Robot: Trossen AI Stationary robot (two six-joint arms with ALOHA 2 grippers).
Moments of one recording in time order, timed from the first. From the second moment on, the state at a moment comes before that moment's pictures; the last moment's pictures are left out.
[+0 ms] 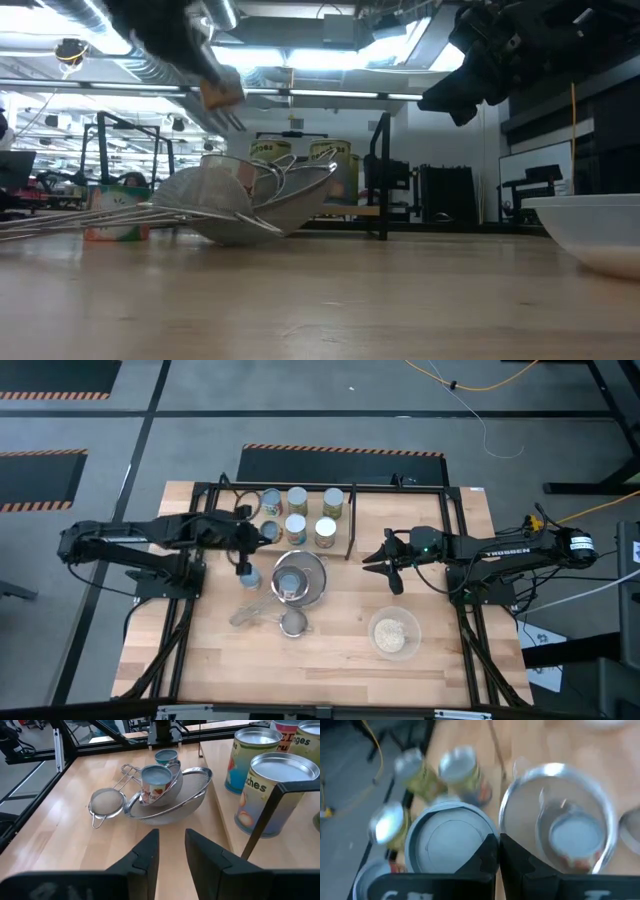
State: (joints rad) left arm 0.12 0.90 0.81 -0.52 -0.16 0.27; right arm -0.10 1.04 0.47 0.19 -0.17 0.07
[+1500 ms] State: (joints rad) left arm 0.48 1.34 0.81 -0.56 0.06 0.59; right arm -0.10 1.04 0.47 0.19 -0.17 0.07
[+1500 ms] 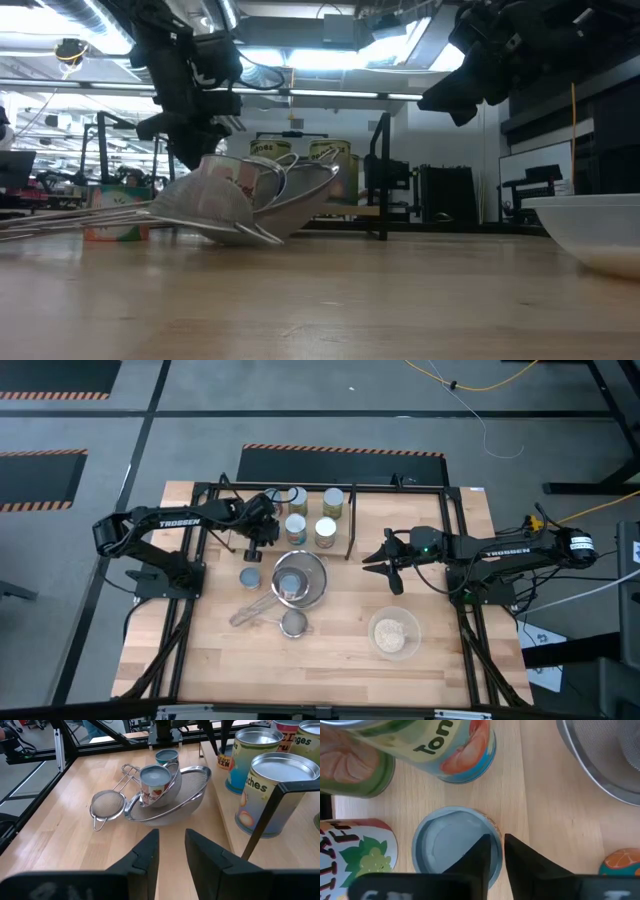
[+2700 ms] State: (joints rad) left arm 0.40 1.24 0.86 -0.52 -0.10 0.18; right arm -0.10 1.05 0.47 0.19 -0.17 0.07
